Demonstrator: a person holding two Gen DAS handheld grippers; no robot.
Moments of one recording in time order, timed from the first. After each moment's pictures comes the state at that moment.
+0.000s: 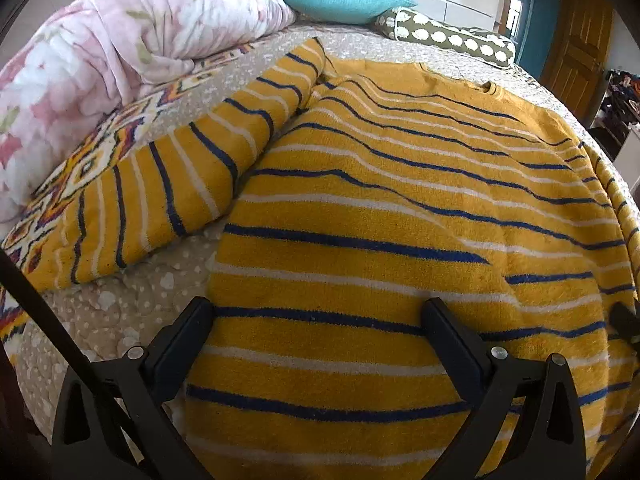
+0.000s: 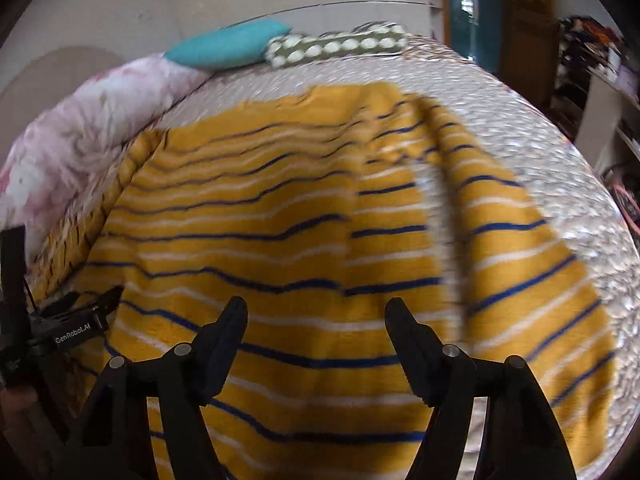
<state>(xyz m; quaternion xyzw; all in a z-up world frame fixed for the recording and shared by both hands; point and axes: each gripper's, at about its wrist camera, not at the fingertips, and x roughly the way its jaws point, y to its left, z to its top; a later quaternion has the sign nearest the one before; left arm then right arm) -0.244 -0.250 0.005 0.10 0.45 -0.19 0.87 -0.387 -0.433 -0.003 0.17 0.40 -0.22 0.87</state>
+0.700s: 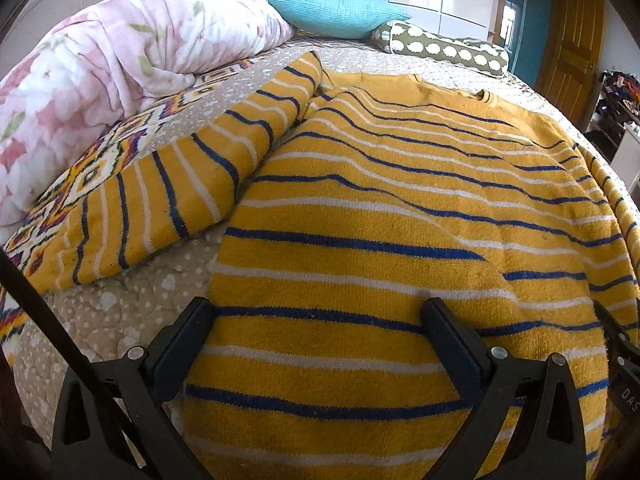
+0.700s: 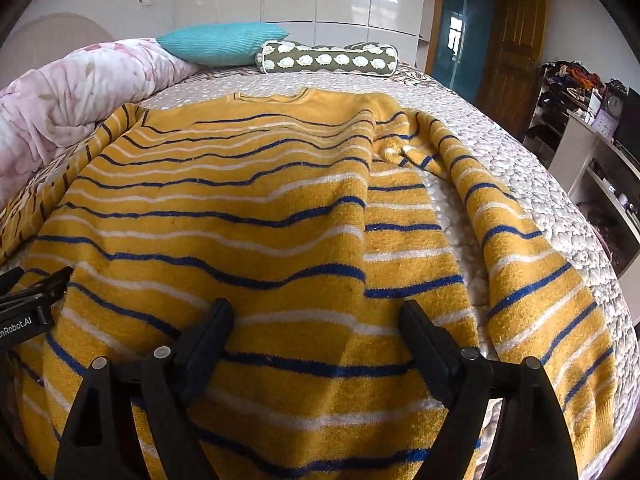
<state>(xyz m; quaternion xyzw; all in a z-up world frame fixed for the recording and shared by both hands) -0.247 -0.247 0.004 0.10 0.43 -0.19 0.88 -0.383 -0.417 -0.016 0.11 0.38 -0.29 0.87</state>
